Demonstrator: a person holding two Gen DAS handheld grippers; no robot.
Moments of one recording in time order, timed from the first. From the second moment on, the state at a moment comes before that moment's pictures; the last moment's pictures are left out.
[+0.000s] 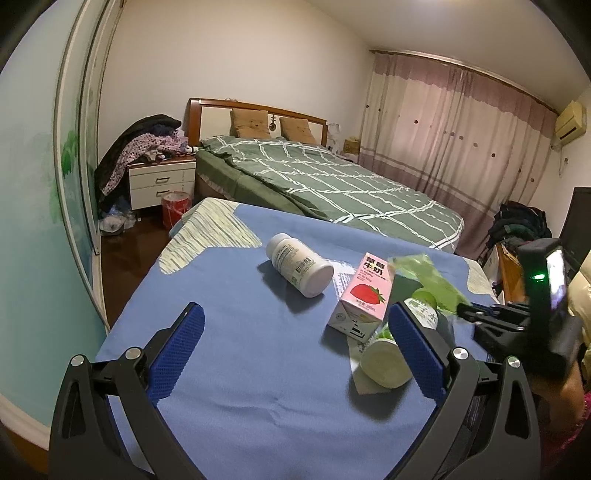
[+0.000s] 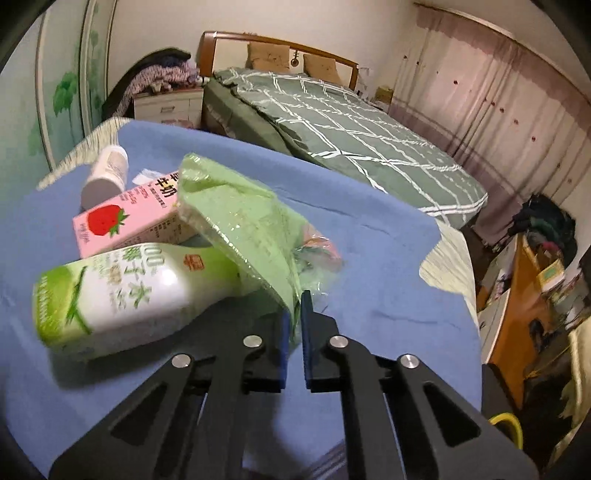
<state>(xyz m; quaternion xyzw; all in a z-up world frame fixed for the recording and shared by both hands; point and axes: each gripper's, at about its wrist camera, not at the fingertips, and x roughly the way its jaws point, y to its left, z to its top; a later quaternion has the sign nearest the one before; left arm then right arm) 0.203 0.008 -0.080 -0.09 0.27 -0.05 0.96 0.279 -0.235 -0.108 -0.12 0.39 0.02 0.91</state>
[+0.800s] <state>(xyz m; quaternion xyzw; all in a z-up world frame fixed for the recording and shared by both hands) 0.226 -0.068 -0.099 -0.01 0.35 -0.16 0.92 0.074 -0.477 -0.095 0.11 0.35 -0.17 0.91</state>
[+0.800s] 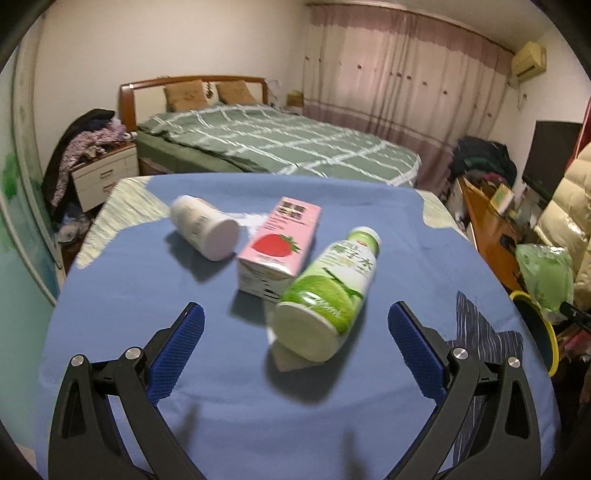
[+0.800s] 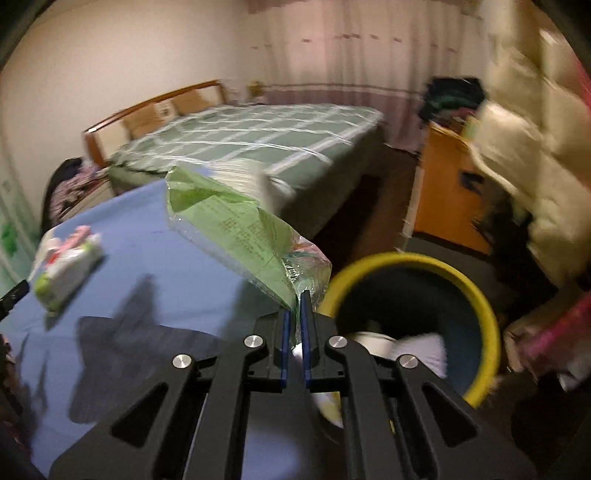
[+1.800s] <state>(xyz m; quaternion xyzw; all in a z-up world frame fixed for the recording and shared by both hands) 0.254 -0.140 -0.132 0.07 0.40 -0.24 0.88 0.047 -0.535 -0.141 0.16 0.38 -0.22 0.88</state>
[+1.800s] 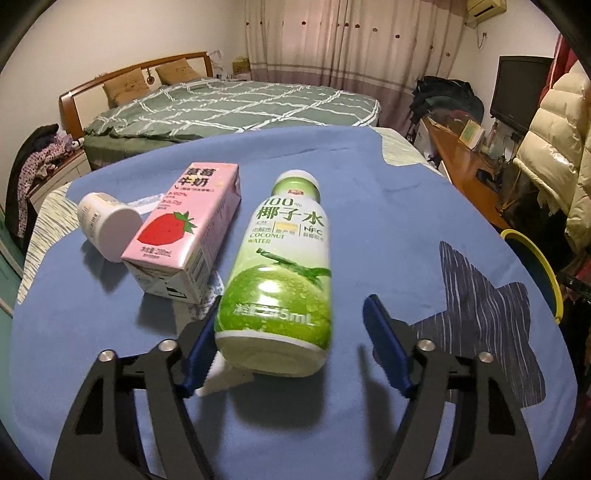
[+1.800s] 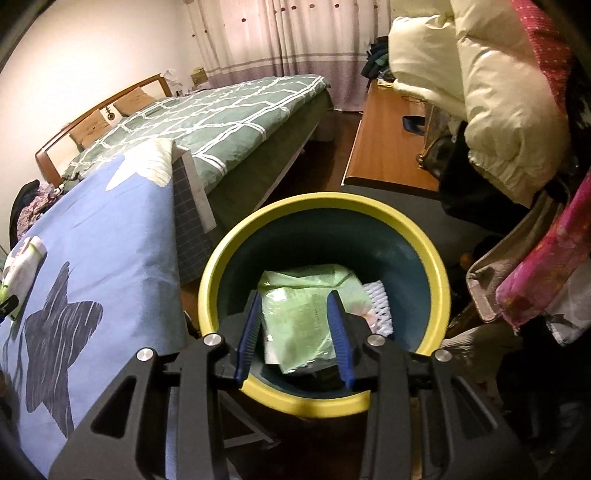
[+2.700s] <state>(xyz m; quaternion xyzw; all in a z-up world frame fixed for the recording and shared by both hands) 0.197 -0.154 -0.033 0.09 0.29 -0.25 0.92 0.034 -0.529 -0.127 0.17 0.37 -0.19 0.90</state>
